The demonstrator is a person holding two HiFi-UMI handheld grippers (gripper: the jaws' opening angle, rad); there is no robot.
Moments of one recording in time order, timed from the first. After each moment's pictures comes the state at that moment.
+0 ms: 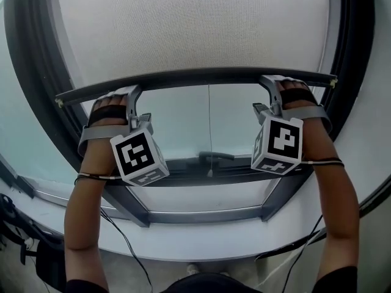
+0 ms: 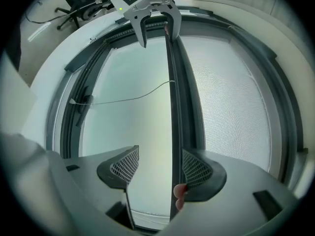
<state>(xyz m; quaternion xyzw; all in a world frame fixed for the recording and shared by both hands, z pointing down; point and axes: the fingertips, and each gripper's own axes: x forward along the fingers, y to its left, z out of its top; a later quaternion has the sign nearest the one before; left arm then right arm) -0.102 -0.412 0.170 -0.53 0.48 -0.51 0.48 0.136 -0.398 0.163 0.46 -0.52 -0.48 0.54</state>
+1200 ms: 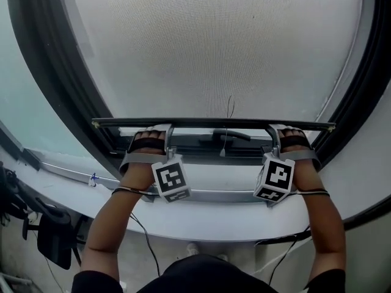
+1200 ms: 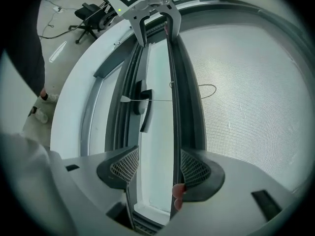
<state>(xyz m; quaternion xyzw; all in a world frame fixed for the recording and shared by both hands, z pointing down) -0.101 -0.402 0.409 -0.60 0.38 -0.60 0.38 0.136 -0.387 0.400 0.36 -0.60 -0.37 0.61</state>
